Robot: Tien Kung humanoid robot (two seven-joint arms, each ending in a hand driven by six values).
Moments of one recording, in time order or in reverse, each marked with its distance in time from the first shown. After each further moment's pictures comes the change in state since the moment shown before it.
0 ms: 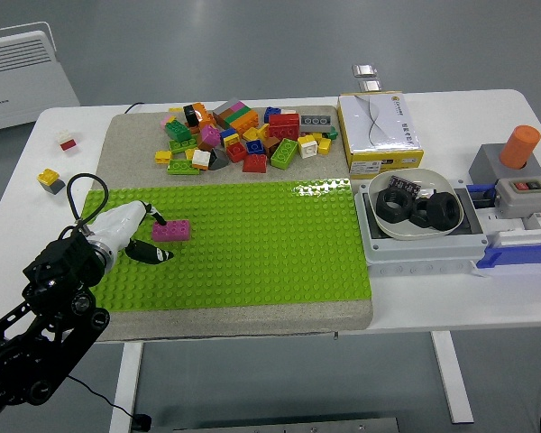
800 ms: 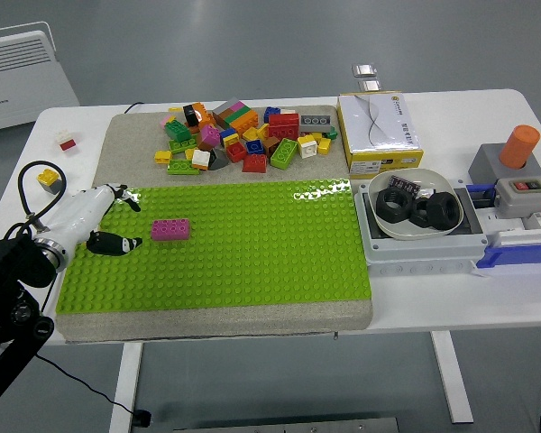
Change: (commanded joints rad) left arm 0.078 0.235 -0.033 -0.088 -0.067 0.049 -0.182; right arm -0.001 0.015 0.088 0.000 -0.089 0.016 -0.001
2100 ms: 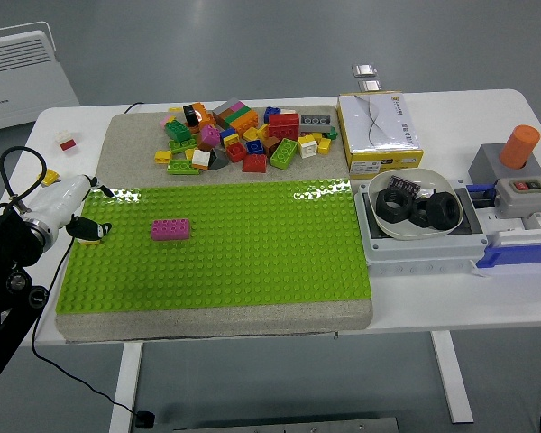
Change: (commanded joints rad) left arm -0.068 -0.125 -0.125 0.099 0.080 -0.110 0.073; right arm 0.021 0.019 0.071 0.000 -0.122 0.016 0.005
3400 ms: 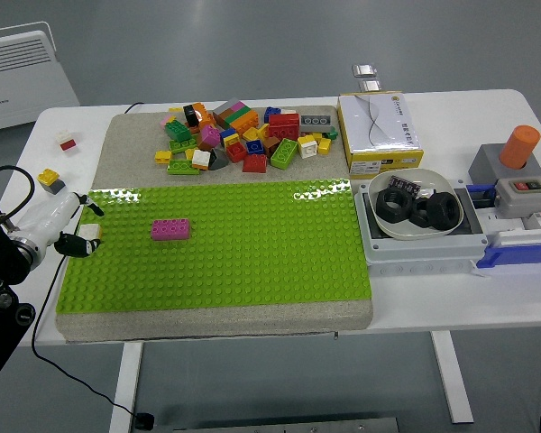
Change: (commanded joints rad) left arm 0.068 0.054 -0.005 0.006 -0.016 0.028 -0.047; right arm -0.008 -0.006 -0.075 0.000 0.092 -0.009 -0.004
